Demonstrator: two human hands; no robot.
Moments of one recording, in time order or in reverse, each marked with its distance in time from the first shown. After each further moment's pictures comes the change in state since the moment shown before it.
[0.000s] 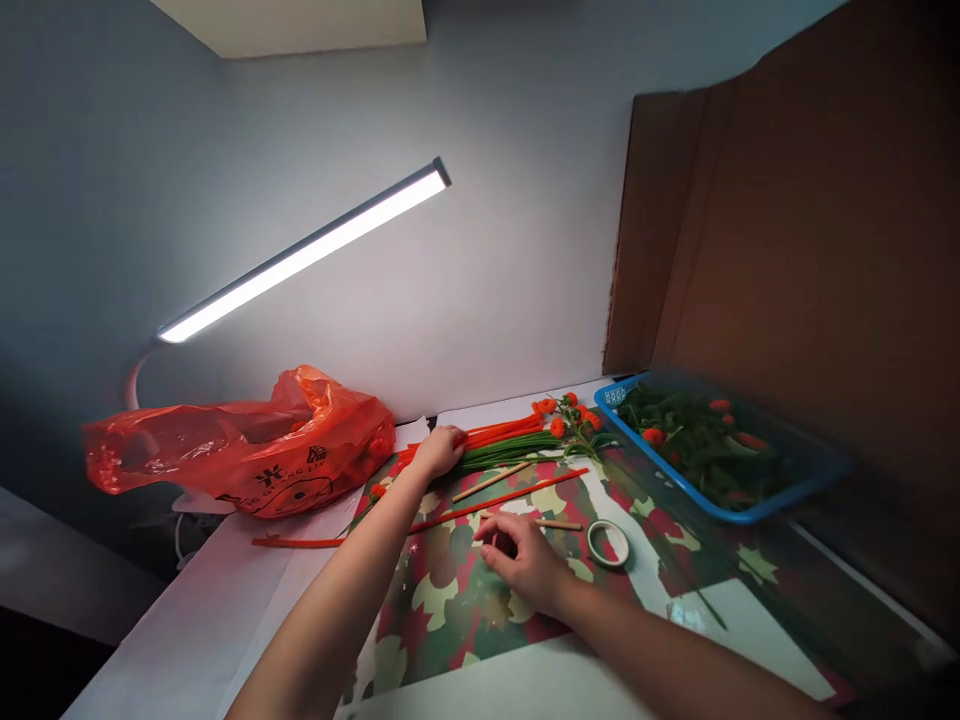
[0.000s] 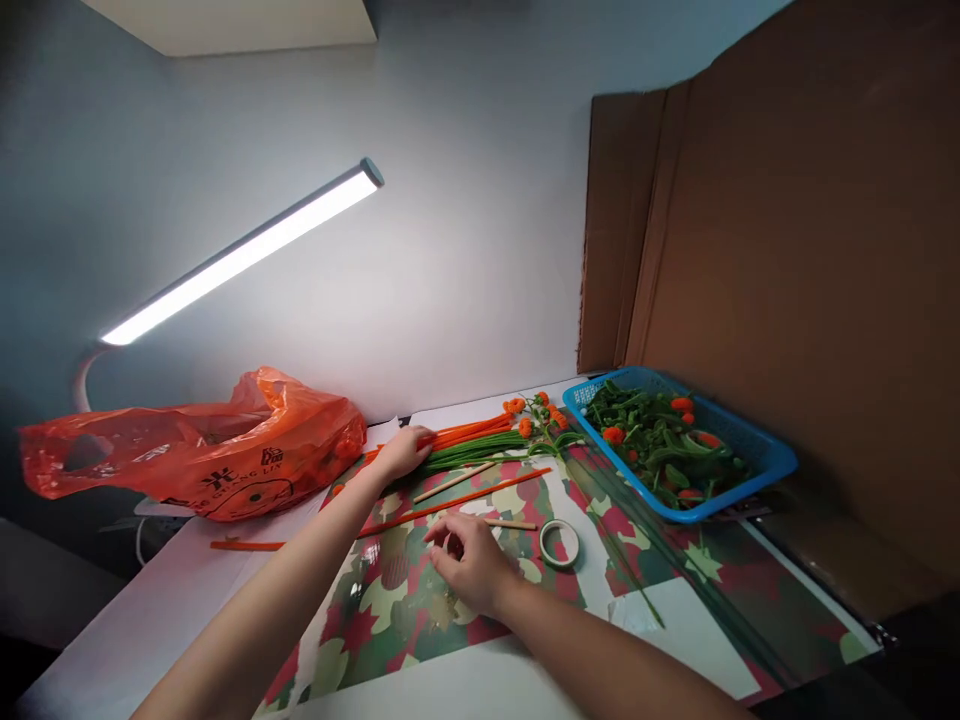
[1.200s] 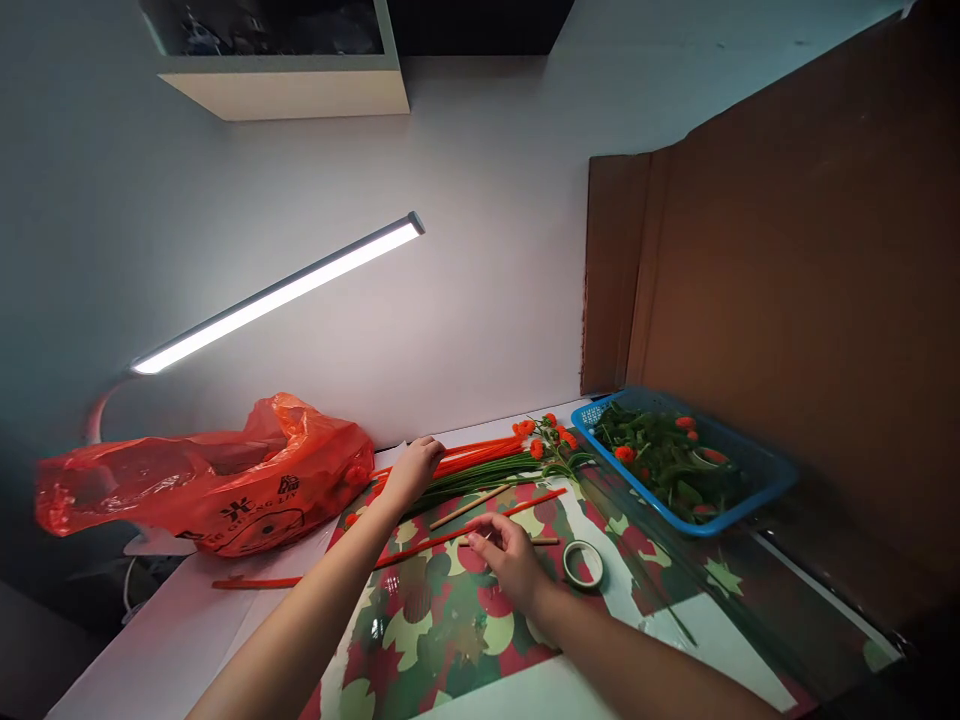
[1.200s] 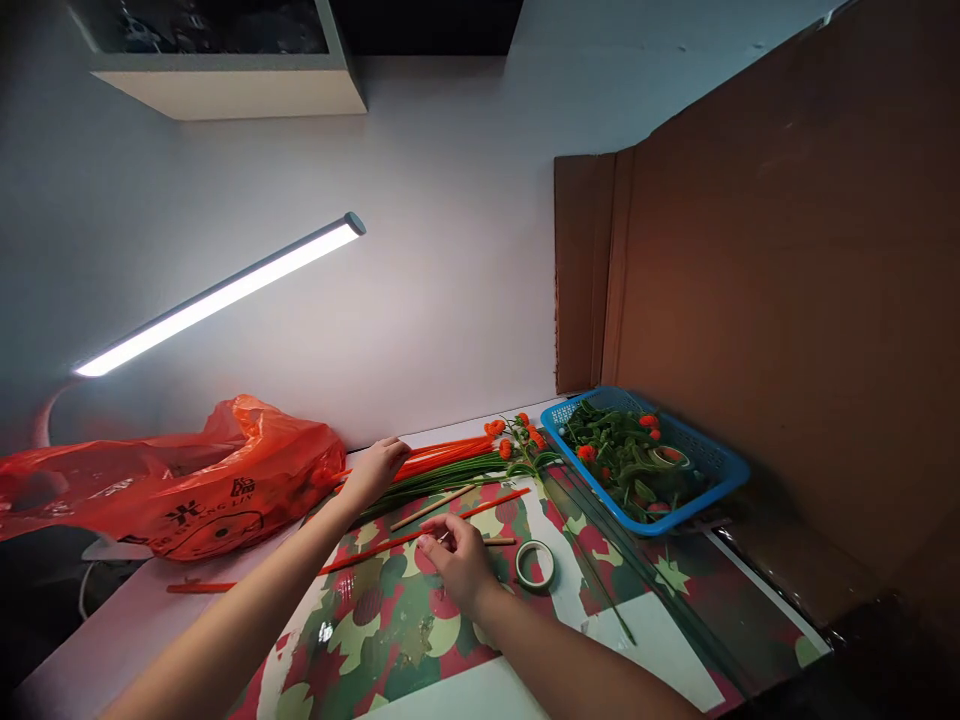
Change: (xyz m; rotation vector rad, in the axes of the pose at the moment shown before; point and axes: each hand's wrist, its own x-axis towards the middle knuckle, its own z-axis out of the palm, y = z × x) left_hand -0.007 0.011 -0.025 -0.023 0.189 0.097; right_hand 0.018 0.016 -0.004 0.350 0.200 0.121
